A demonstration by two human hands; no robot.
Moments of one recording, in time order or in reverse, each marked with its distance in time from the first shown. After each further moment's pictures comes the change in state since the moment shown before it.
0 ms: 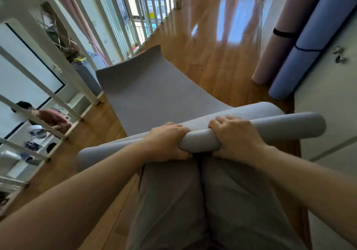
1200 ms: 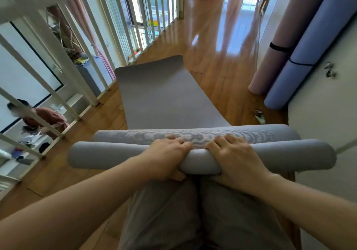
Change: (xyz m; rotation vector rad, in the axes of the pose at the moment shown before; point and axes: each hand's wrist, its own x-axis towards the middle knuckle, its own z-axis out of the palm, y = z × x) left_hand -0.028 0.017 0.014 0.234 -0.044 0.057; right_hand -0.045 -0.022 0.006 -0.055 0.031 -0.084
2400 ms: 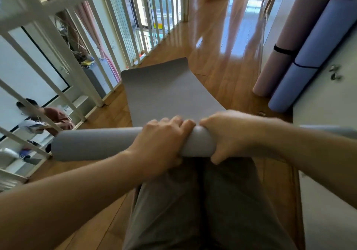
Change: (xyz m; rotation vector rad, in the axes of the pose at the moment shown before) left_hand -0.033 0.008 -0.039 0.125 0.432 -0.054; right_hand 0.064 0.004 -0.091 0.182 -0.507 -0.070
